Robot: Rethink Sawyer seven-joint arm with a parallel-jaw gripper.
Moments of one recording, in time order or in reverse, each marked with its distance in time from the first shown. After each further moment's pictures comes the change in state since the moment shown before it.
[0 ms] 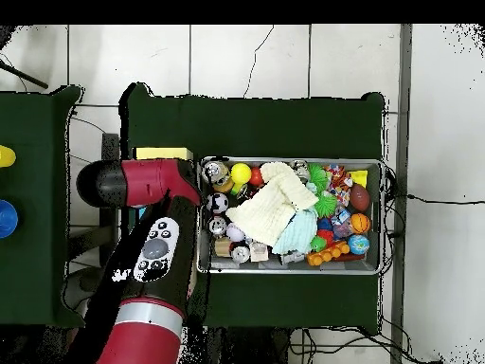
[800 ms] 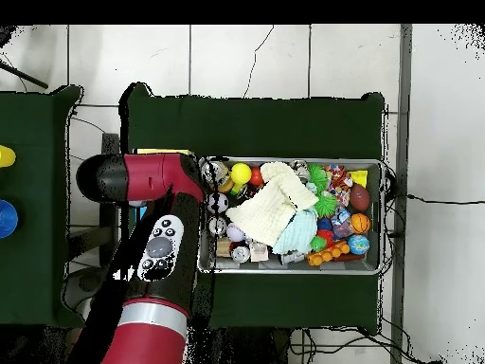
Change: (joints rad) arm -0.016 -0.015 0.005 -0.019 0.000 0.109 0.000
